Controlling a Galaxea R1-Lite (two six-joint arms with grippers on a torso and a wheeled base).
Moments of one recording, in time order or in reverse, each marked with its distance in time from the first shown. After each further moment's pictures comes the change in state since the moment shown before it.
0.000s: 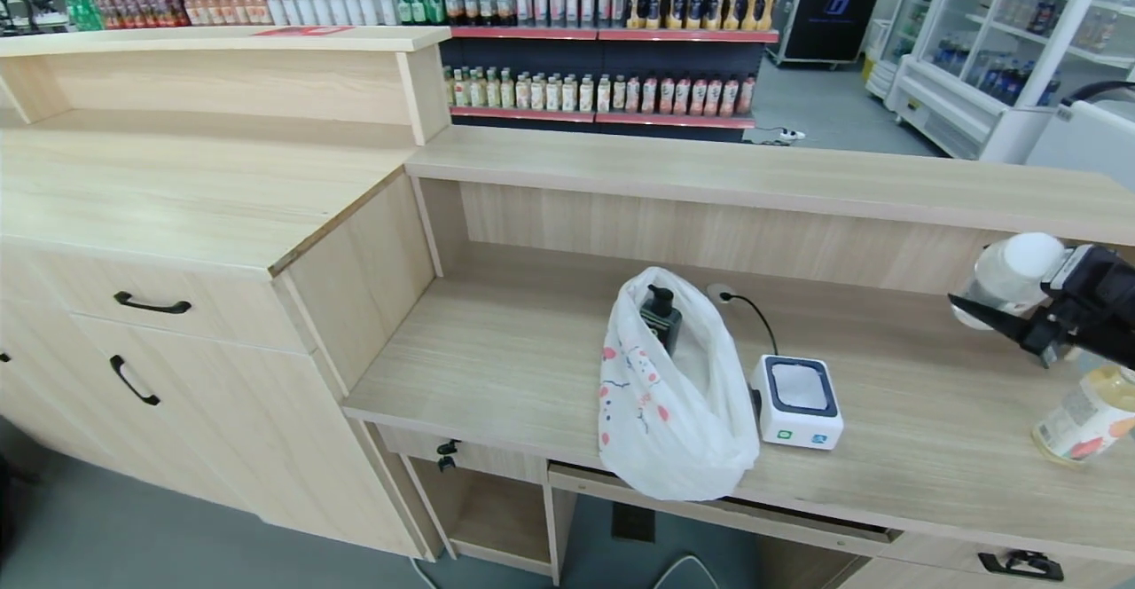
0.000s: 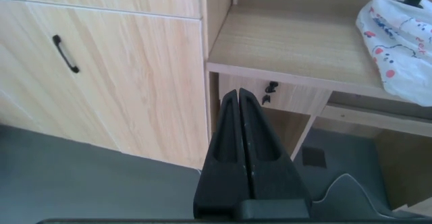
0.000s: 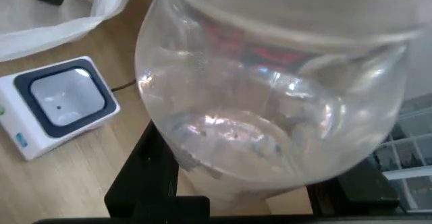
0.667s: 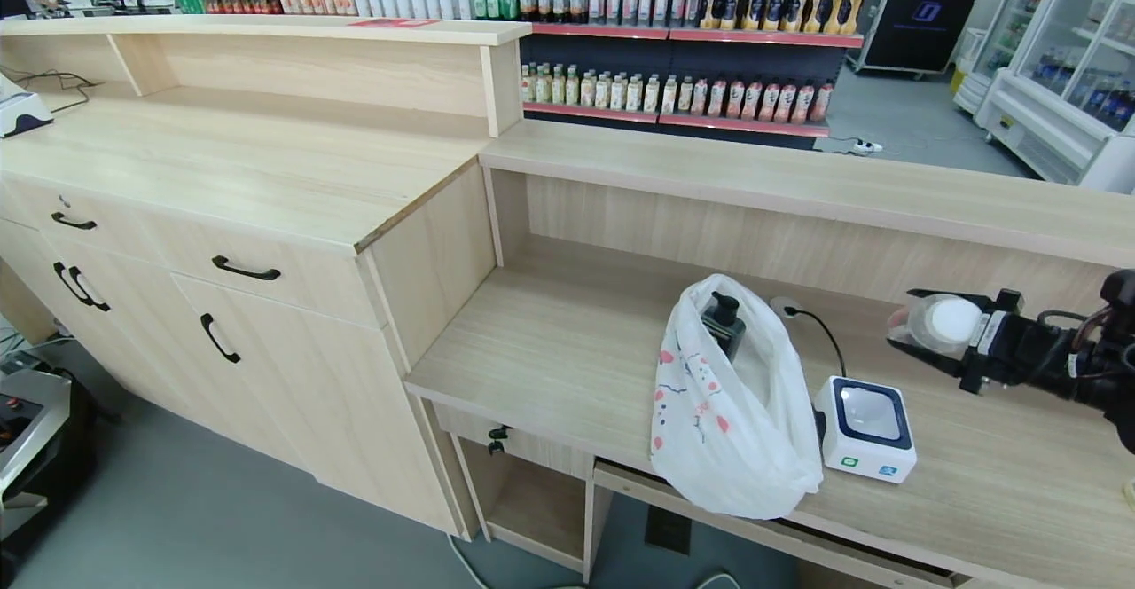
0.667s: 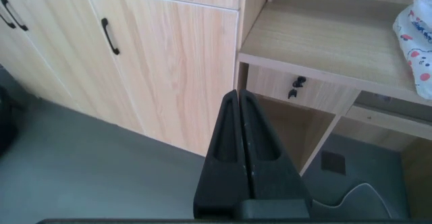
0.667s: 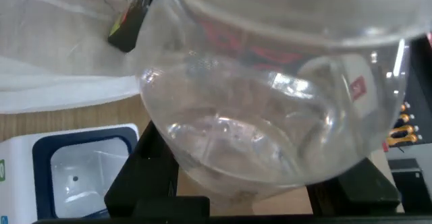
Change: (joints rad) left arm 0.001 0.000 0.000 0.000 0.000 0.000; right arm 0.009 0.238 -0.038 -0.060 0.173 -0.227
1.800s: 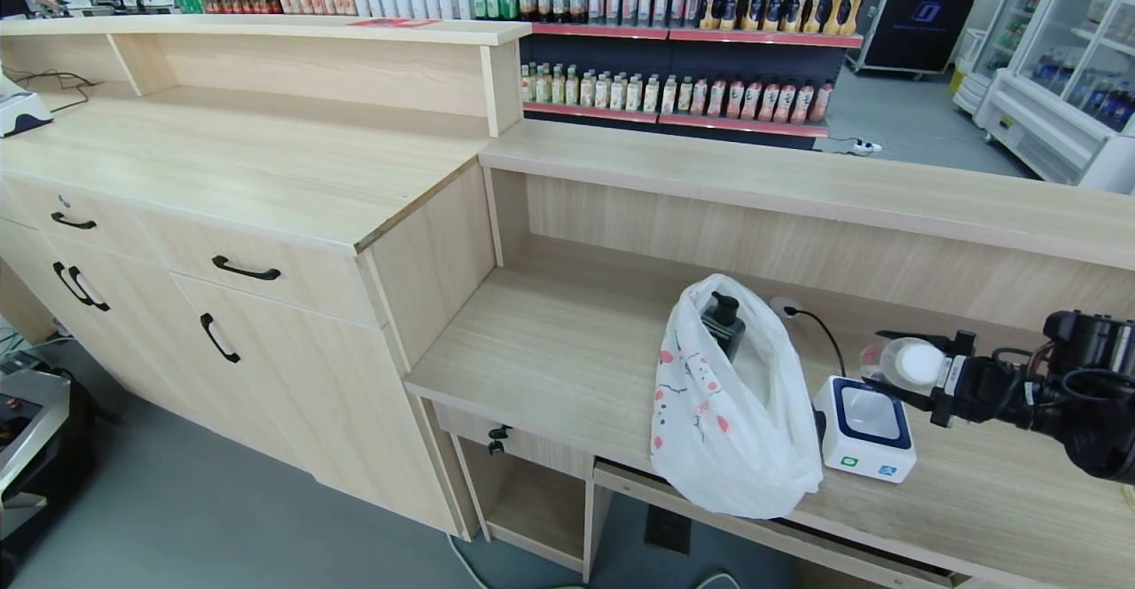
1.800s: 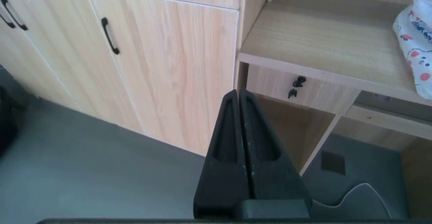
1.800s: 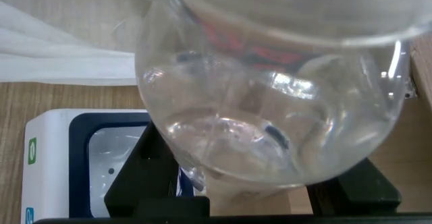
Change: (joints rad) left arm 0.000 0.000 0.000 0.000 0.000 0.000; right arm -0.007 0.210 -0.054 -0.017 0.077 -0.093
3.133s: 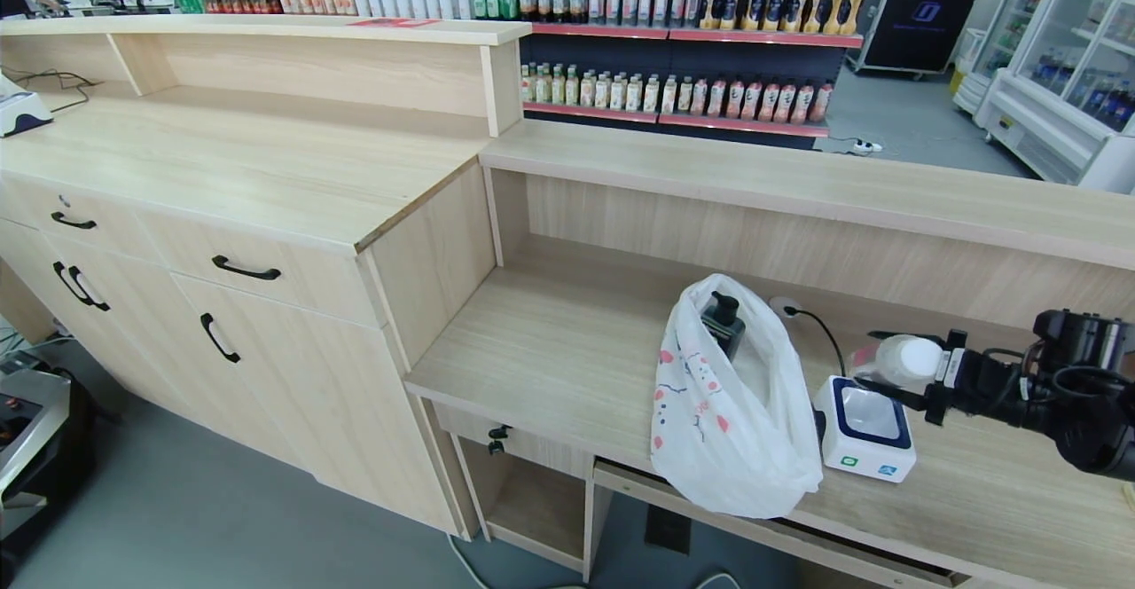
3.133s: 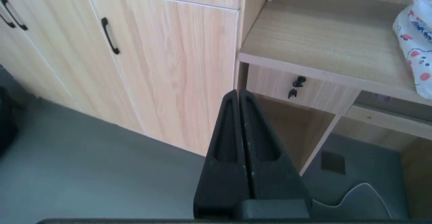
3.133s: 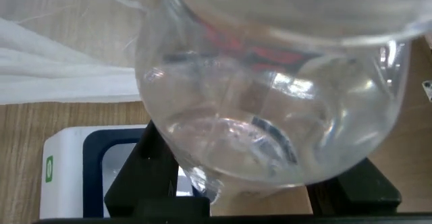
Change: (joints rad) left arm 0.000 0.000 0.000 0.000 0.000 0.000; right arm 0.008 0.012 -0.030 0.018 0.042 0.101
